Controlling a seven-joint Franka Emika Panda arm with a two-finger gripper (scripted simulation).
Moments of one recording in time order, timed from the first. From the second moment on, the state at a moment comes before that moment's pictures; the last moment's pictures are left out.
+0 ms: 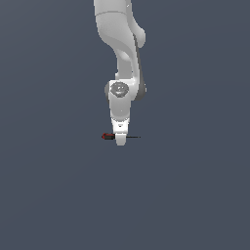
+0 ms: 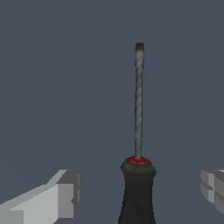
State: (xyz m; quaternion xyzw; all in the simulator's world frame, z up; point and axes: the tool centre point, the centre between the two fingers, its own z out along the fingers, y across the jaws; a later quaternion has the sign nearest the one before) arm -0.088 -0.021 0.043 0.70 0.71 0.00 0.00
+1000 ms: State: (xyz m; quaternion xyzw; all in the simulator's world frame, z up) arm -0.088 -0.021 0.018 0.70 0.71 0.00 0.00
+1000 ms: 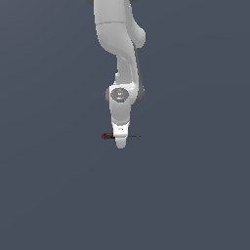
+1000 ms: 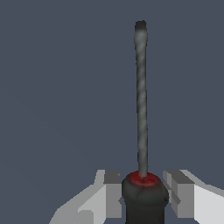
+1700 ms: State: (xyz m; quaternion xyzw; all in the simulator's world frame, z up) arm -0.080 -0.019 0.072 0.70 0.72 0.00 0.00
